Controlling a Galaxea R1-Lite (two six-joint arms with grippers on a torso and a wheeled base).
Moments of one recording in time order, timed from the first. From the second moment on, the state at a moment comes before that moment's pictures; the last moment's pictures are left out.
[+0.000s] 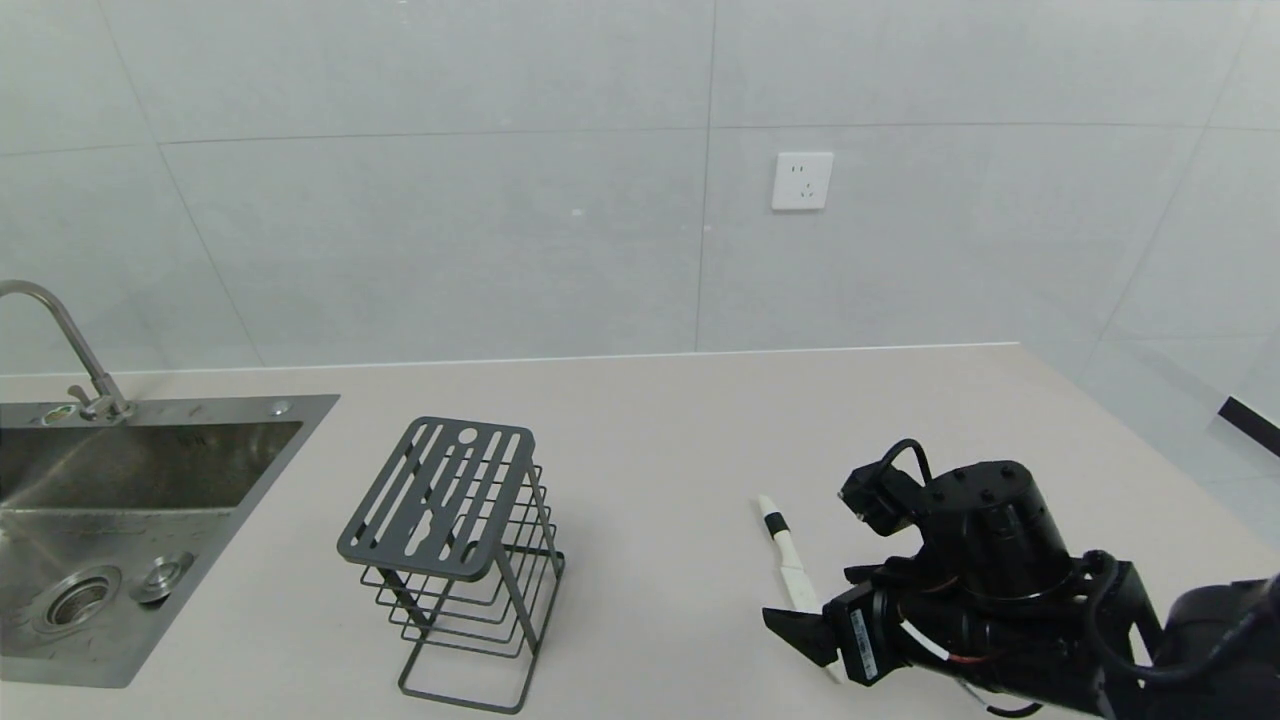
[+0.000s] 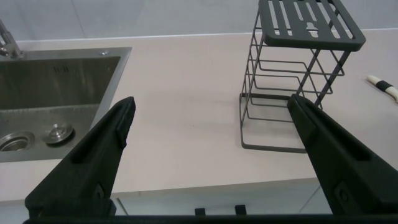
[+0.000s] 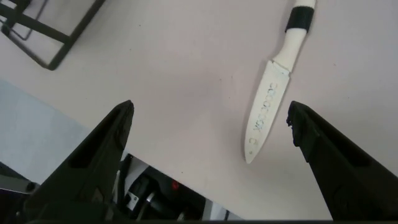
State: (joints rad) left arm 0.00 0.00 0.00 0.00 -0.05 0.01; right arm 0.67 1.82 -0.45 -0.62 -0.01 0.25
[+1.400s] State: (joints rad) left arm 0.00 0.00 0.00 0.00 -0.05 0.00; right arm 0.55 2.14 -0.65 -0.62 -0.04 0.19
